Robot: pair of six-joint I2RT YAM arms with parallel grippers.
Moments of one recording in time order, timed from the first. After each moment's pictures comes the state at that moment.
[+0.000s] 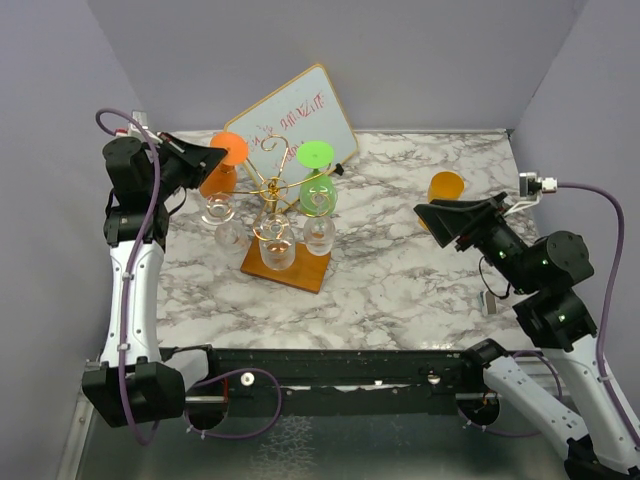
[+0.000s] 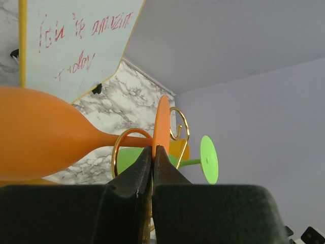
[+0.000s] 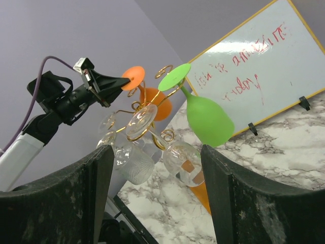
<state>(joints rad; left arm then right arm) 0.13 1.14 1.22 -0.24 0.56 -0.99 0.43 0.61 0.93 -0.13 -0.23 0.68</state>
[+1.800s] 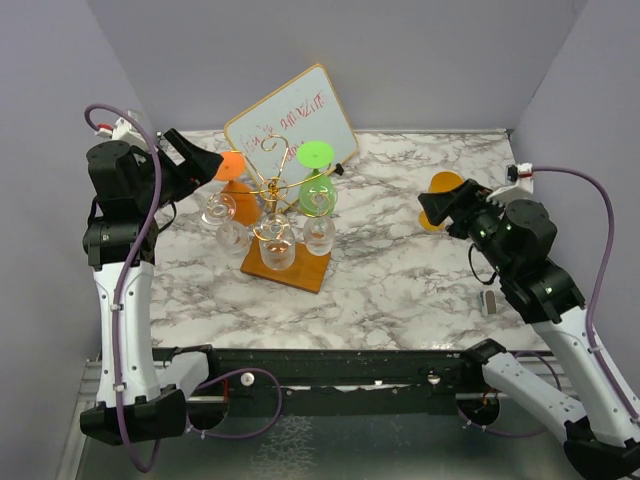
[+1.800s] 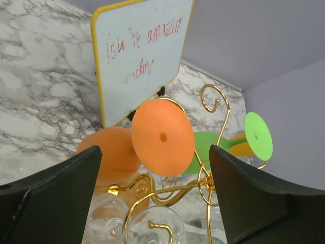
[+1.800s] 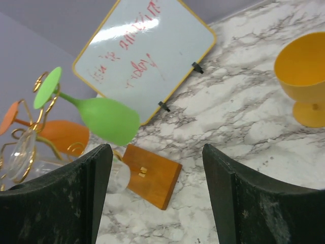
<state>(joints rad) 0.13 1.04 1.36 -0.60 0.41 -0.61 0.43 0.74 1.00 -0.40 0.10 0.66</state>
